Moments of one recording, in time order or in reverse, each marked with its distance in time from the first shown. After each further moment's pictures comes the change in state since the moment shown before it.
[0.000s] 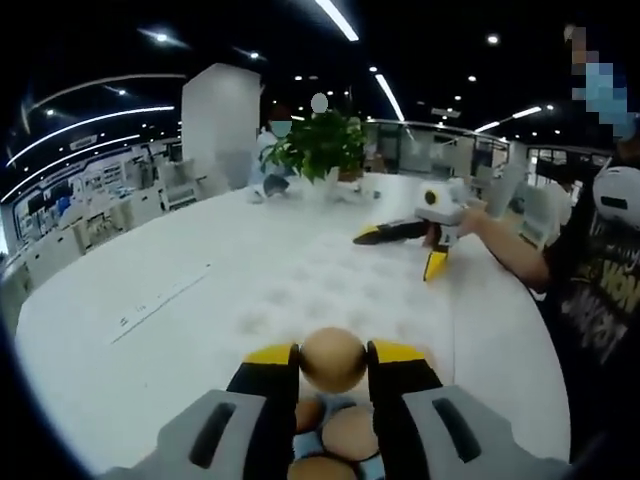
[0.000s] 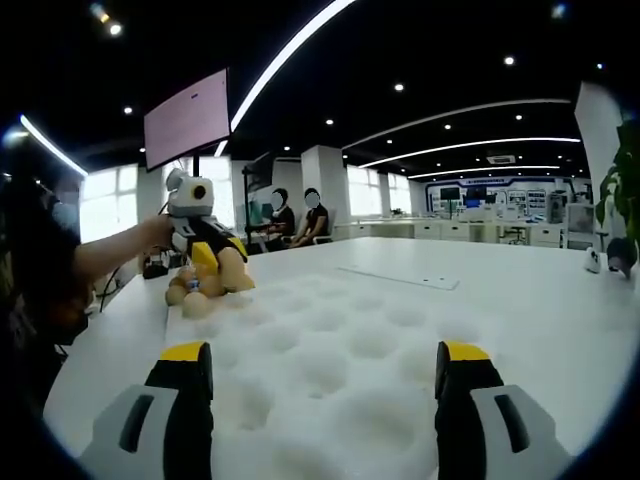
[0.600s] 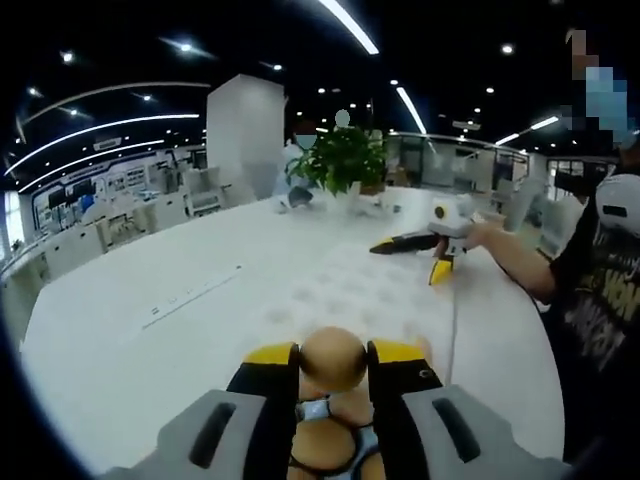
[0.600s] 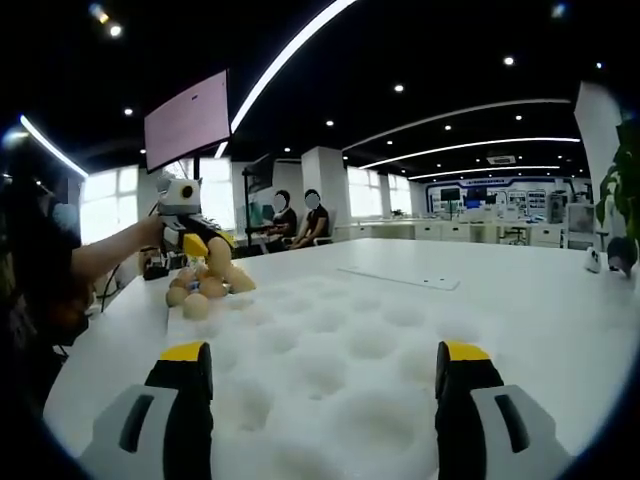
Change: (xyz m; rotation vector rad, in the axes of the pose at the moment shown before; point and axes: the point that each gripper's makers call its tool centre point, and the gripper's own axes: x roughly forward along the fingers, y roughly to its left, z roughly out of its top) left arm -0.035 0.001 0.000 -0.036 -0.061 0.111; right arm -0.001 0.000 0.000 0.003 -0.007 0.003
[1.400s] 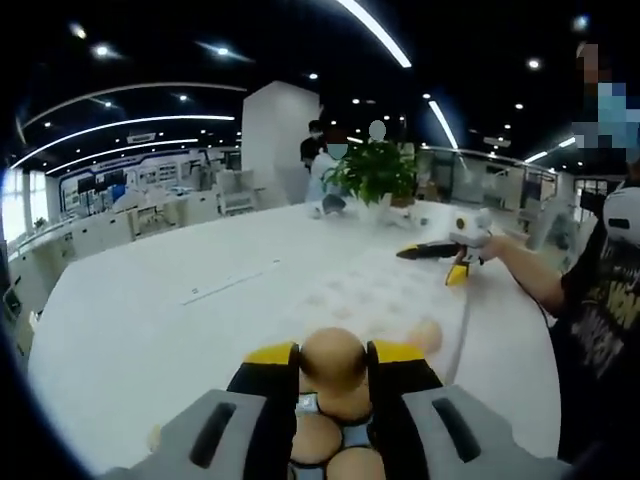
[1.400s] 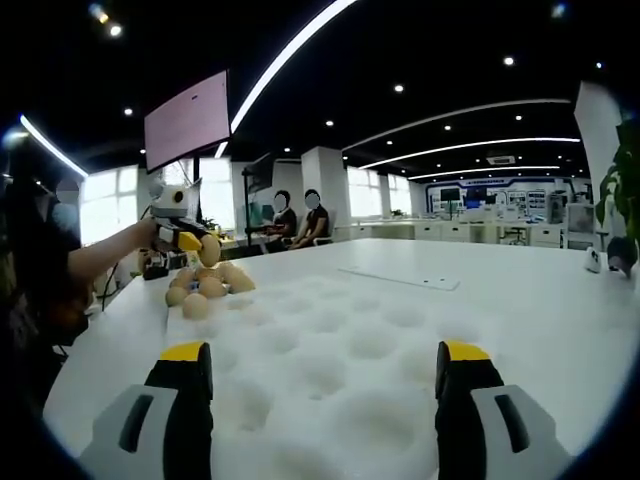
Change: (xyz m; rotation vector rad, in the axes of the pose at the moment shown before) left arm -0.053 0.048 -0.018 -0.081 -0.046 0.125; right arm 0.000 0.000 -0.001 -0.001 0.001 -0.002
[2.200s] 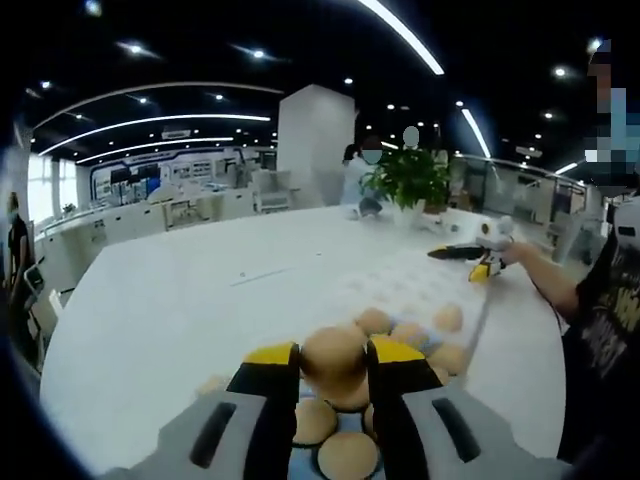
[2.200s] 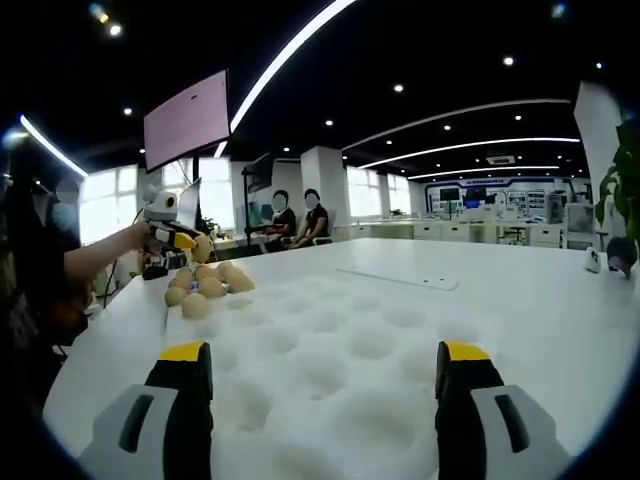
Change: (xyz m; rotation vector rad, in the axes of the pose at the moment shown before) left arm -0.049 0.031 -0.015 -0.052 -0.020 0.150; right arm 0.000 0.000 0.000 0.000 0.001 -0.002
